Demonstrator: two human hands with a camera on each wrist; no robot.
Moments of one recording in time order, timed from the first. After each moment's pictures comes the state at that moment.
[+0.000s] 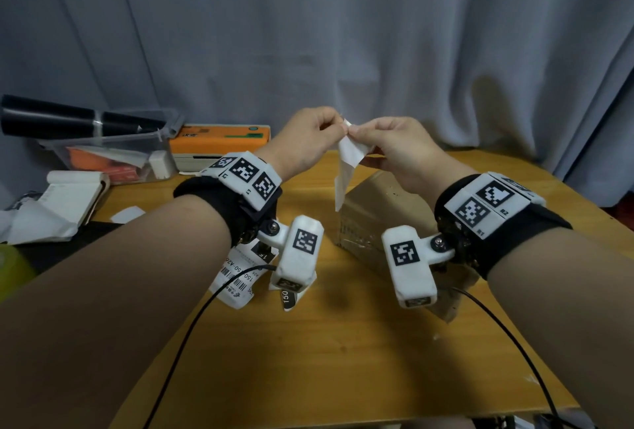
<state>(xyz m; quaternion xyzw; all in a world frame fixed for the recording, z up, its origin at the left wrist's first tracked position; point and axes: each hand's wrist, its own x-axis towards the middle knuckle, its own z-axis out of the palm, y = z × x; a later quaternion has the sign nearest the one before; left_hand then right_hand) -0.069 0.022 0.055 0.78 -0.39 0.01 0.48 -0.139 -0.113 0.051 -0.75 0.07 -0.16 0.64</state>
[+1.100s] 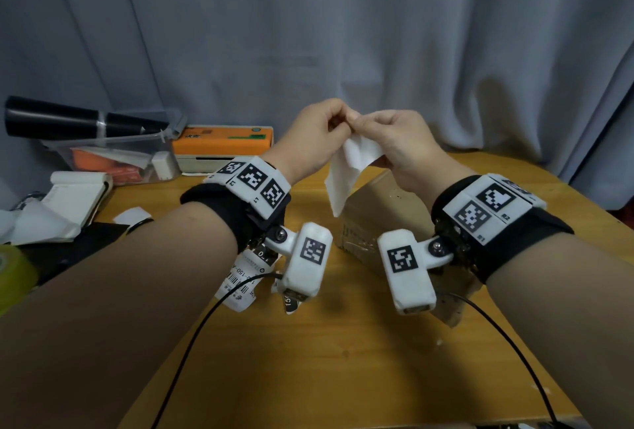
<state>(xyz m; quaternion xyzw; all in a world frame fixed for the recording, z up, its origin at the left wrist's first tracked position) -0.074 0.016 0.058 0.76 -0.40 0.08 0.50 -0.135 -0.104 0.058 -0.72 0.05 -0.21 0.66</state>
